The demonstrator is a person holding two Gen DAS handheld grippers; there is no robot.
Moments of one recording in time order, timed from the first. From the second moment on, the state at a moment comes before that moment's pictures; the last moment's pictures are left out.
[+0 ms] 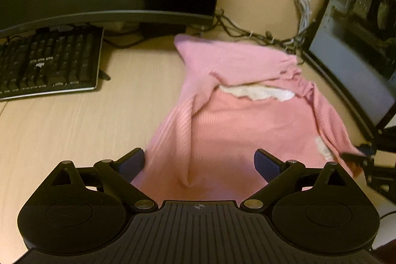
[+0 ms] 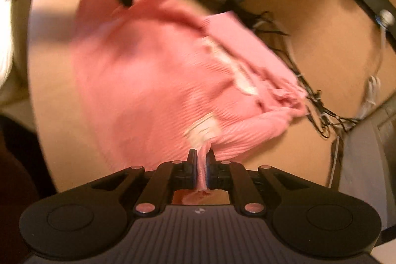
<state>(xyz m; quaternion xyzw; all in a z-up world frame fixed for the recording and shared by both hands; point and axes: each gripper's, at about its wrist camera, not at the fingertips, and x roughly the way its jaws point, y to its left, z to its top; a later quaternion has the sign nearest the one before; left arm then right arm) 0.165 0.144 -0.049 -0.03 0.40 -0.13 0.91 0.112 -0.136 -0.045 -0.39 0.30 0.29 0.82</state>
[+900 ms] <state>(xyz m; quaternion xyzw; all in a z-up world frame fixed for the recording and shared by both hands) 0.143 0.090 -0.073 0.00 0.42 -0.30 0.86 0.087 -0.131 -0.045 -0.49 0.28 0.33 0.75</state>
